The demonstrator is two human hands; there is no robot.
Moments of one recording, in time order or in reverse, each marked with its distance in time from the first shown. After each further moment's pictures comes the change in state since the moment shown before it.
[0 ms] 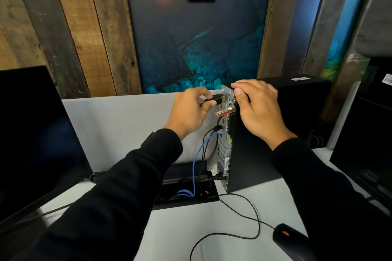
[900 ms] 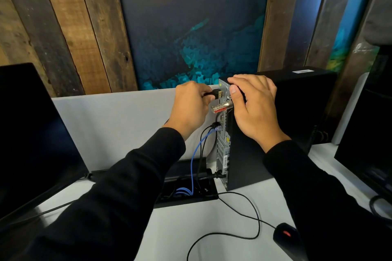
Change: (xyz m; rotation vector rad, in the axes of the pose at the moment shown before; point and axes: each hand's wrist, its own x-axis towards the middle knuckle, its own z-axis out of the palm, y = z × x) left_hand 0.000 0.022 0.008 0.127 0.112 0.029; right_hand -0.008 0.006 0.016 -0.015 0.124 -0.052
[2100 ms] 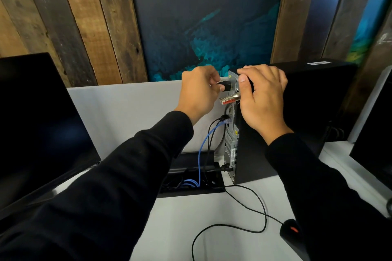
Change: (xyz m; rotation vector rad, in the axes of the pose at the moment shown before) left_hand 0.009 -0.005 0.004 -0.086 0.012 -0.080; right_hand 0.000 -0.007 0.008 0.042 0.093 0.045
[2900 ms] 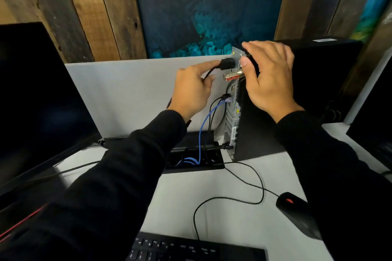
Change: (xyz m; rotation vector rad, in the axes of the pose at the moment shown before) left_hand -0.038 -0.038 0.007 -0.132 0.012 0.083; right_hand -0.006 0.011 -0.010 -0.118 -0.084 -0.161
